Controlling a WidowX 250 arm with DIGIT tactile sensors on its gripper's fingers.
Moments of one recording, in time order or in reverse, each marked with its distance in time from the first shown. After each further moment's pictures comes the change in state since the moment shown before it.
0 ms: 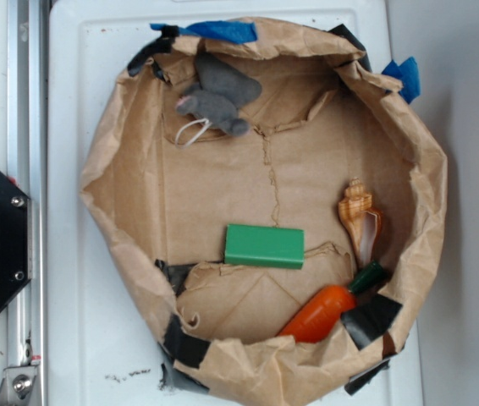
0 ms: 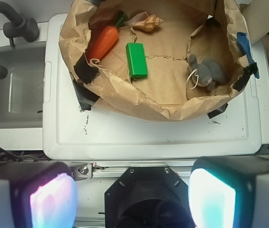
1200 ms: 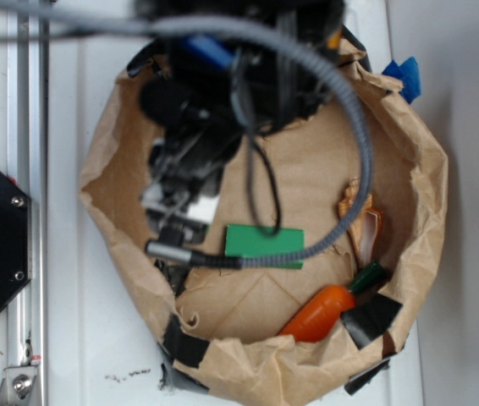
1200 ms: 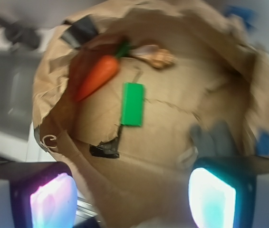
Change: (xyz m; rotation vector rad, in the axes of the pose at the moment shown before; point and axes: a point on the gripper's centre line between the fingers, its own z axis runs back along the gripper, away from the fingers) arm 0.111 0.058 -0.061 -0.204 0.129 -0.342
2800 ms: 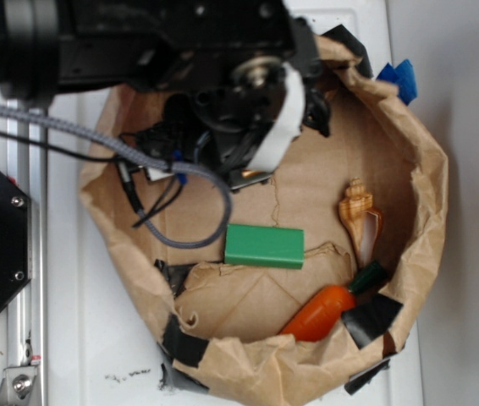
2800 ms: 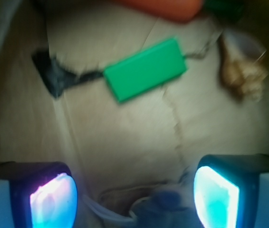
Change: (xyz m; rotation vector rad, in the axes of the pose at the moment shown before) arm -0.010 0.038 -0.098 0.160 0.158 -0.928
